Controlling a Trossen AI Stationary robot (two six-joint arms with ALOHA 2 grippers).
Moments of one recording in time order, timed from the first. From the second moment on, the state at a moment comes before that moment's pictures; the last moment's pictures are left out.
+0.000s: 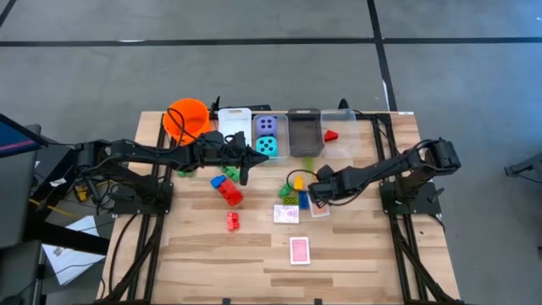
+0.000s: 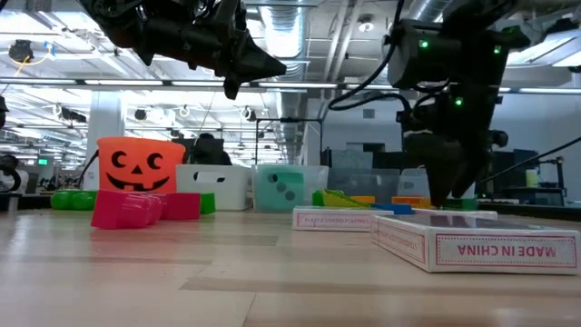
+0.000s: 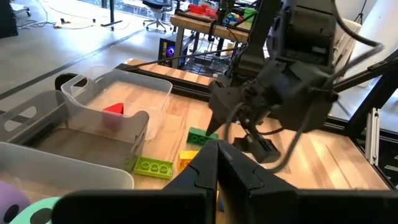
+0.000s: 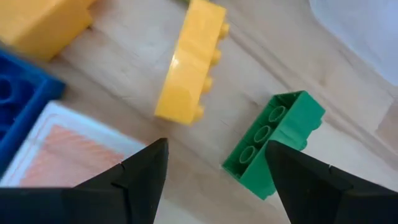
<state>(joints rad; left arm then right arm) 0.22 1.35 0.69 0.48 0.11 -0.16 0.12 1.60 0.85 -0.78 0.40 1.01</state>
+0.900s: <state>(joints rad) 0.22 1.35 0.69 0.45 0.11 -0.13 0.52 1.65 0.90 -1.21 0.87 2.10</state>
